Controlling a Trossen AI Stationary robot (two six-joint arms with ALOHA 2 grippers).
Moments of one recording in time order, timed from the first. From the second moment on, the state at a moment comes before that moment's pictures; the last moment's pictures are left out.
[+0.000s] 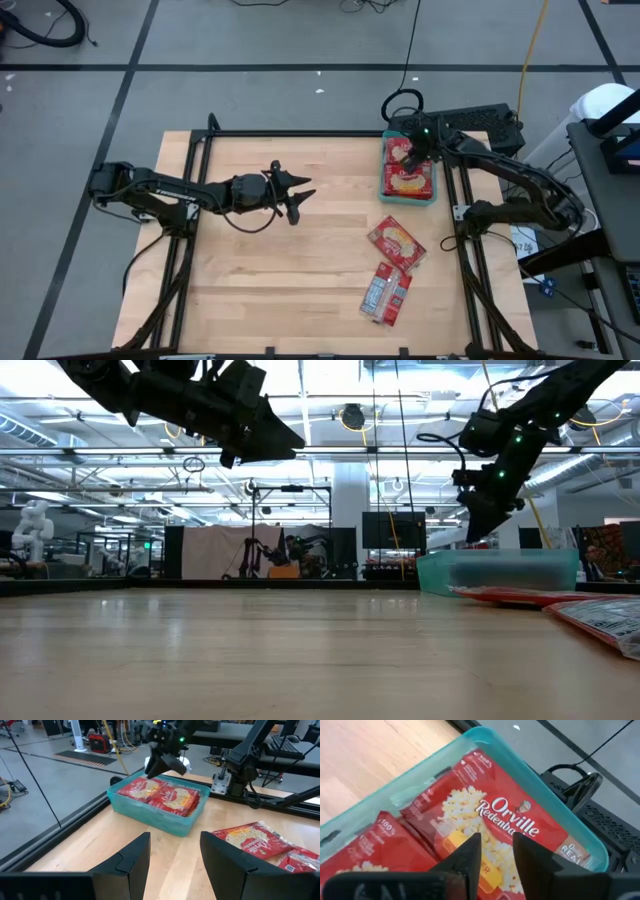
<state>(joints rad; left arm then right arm) 0.05 1.36 0.66 0.49 -0.29 -0.11 -0.89 1.16 0.66 -0.42 0.10 -0.11</state>
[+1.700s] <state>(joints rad) -0.02 2.33 1.40 0.42 0.04 -0.34 0.02 0.81 0.66 -0.65 0.32 0.13</state>
